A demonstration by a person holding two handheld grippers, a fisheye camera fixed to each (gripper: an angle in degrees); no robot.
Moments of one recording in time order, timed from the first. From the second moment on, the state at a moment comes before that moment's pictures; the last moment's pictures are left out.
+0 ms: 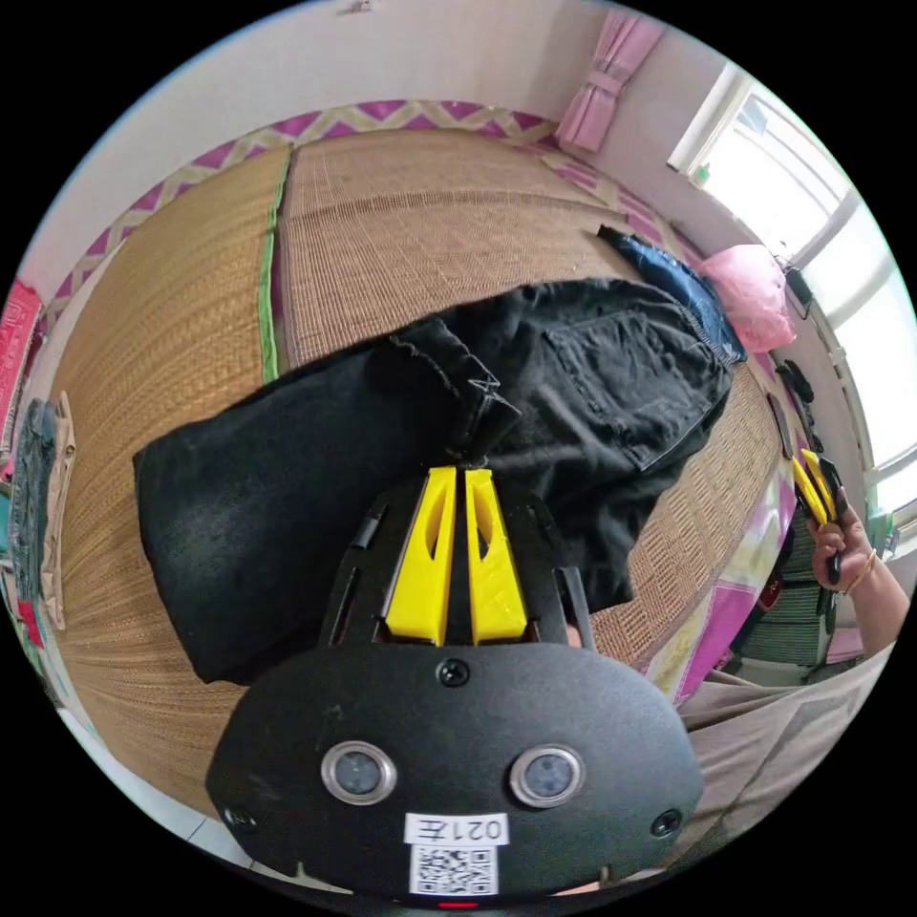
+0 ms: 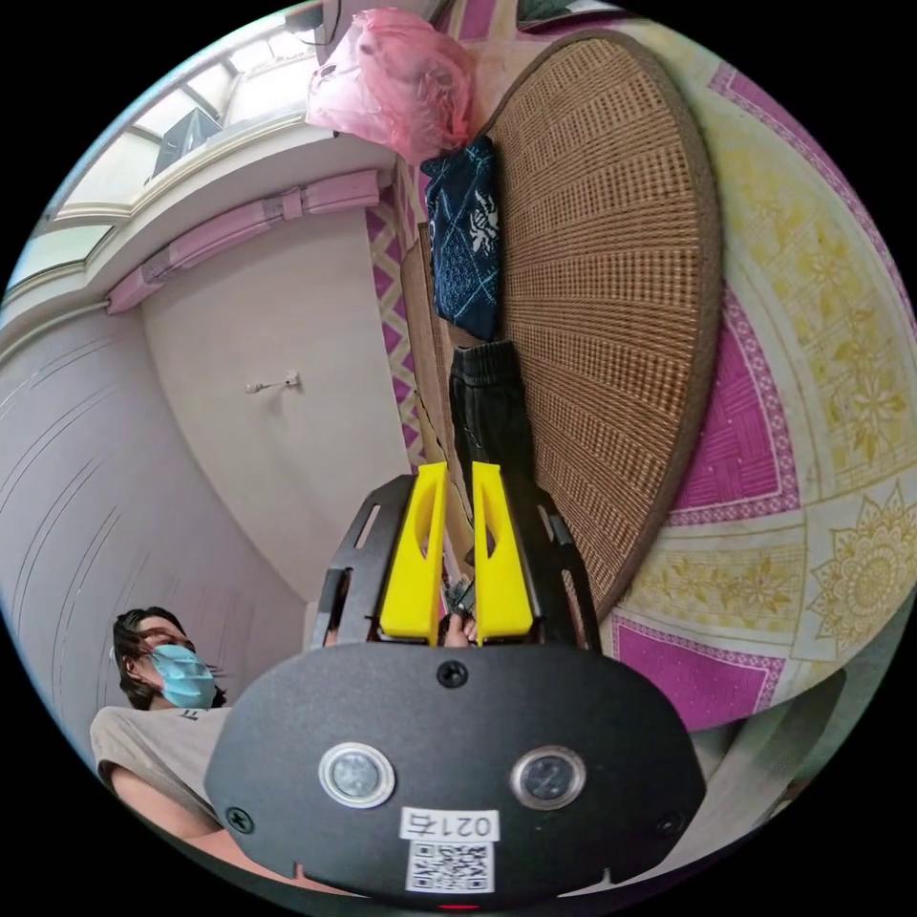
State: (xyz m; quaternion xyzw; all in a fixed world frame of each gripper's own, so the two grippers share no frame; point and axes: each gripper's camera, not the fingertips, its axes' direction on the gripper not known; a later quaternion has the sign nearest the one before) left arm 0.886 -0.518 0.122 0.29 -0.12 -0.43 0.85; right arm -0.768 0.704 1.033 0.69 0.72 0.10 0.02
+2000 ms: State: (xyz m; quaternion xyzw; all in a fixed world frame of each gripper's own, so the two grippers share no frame) left arm 0.843 0.096 0.334 0.47 0.25 -0.46 0.71; right arm -0.032 0.227 0.455 -0.23 0.75 0.63 0.01
